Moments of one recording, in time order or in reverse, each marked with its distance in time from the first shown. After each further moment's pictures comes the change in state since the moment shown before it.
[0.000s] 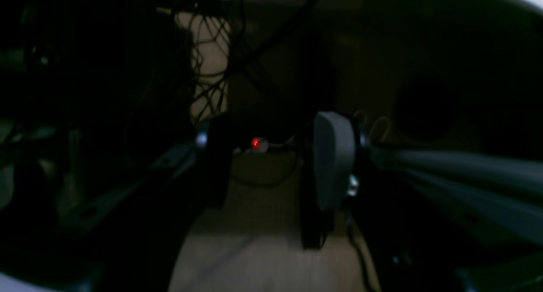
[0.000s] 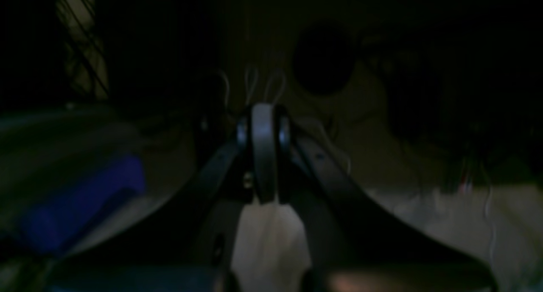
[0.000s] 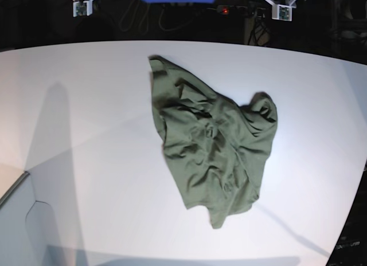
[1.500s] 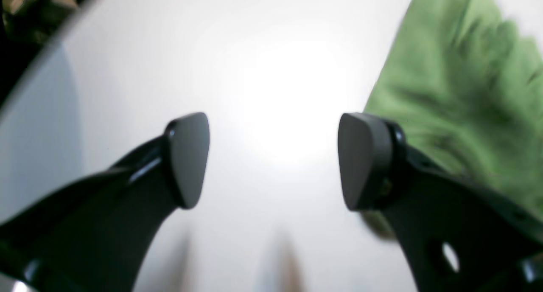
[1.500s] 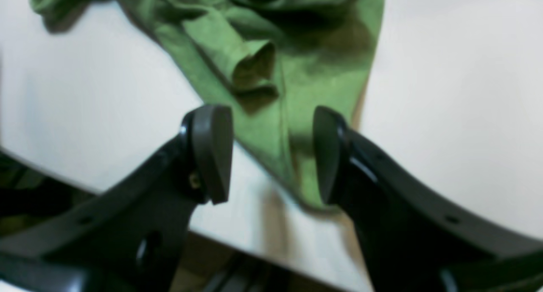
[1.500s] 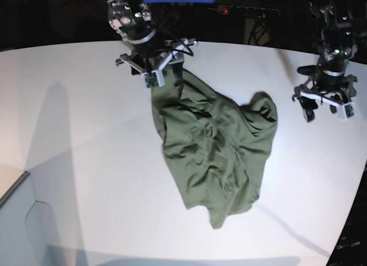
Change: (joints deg) left arm -28.8 0.2 -21.1 2.6 -6.3 0.0 19.0; right arm 28.5 -2.7 -22.9 -6.8 0.2 -0.2 -6.2
